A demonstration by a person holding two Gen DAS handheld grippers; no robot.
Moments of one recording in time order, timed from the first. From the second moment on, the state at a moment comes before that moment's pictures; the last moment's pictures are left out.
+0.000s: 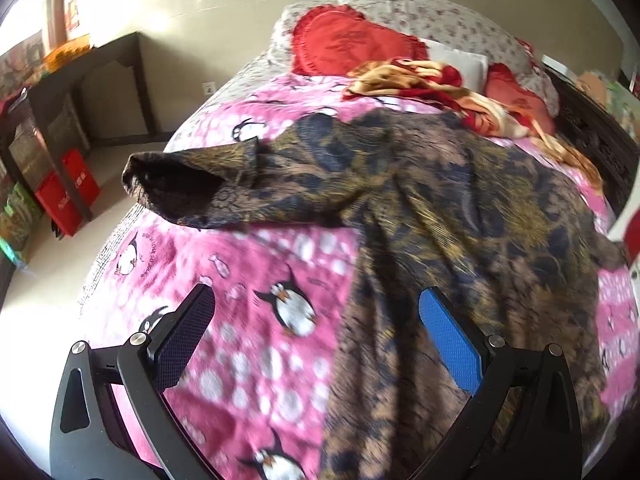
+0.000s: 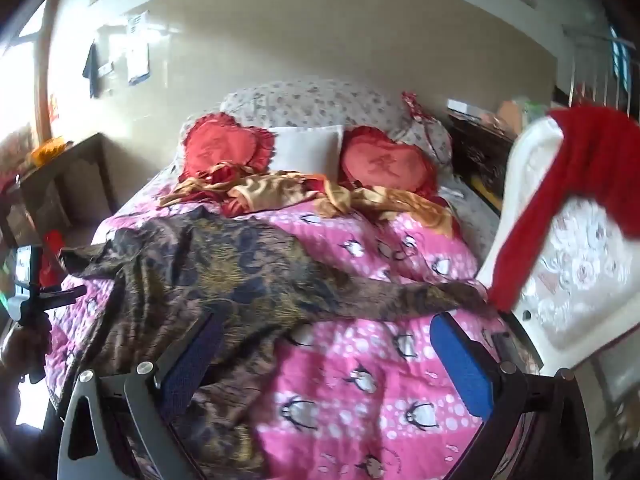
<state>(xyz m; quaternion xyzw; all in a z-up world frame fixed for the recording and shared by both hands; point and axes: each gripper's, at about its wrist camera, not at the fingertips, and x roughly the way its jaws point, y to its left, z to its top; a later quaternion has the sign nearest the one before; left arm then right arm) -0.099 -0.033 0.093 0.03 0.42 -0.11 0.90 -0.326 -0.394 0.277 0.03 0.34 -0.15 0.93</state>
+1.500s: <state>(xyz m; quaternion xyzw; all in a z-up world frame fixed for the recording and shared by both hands) -0.125 -0.052 0.120 0.05 0.41 -0.13 0.90 -0.189 -0.265 0.198 0.10 0.43 -0.13 0.89</state>
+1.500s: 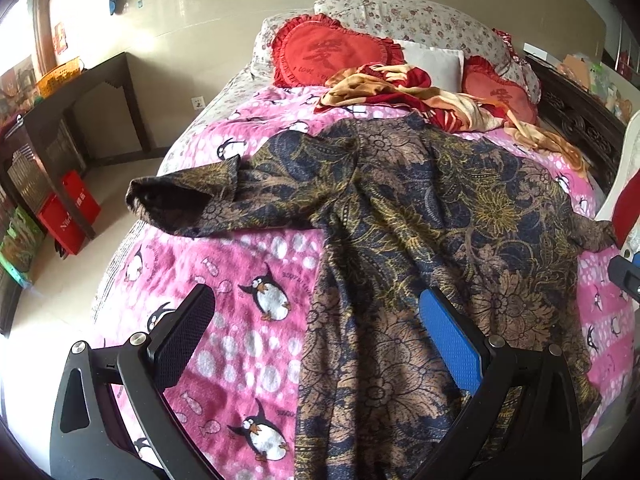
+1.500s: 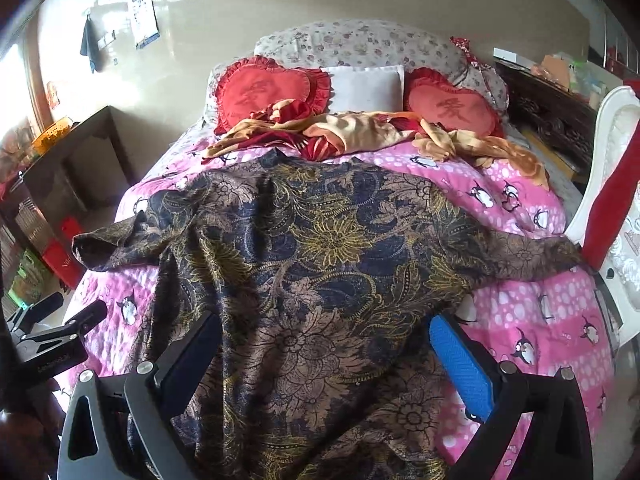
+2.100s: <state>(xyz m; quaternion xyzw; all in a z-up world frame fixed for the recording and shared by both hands) -0.121 -0.081 0.129 0.06 0.40 -0.15 0.90 -0.185 -0.275 0.196 0.11 0.44 -0.14 0.88</state>
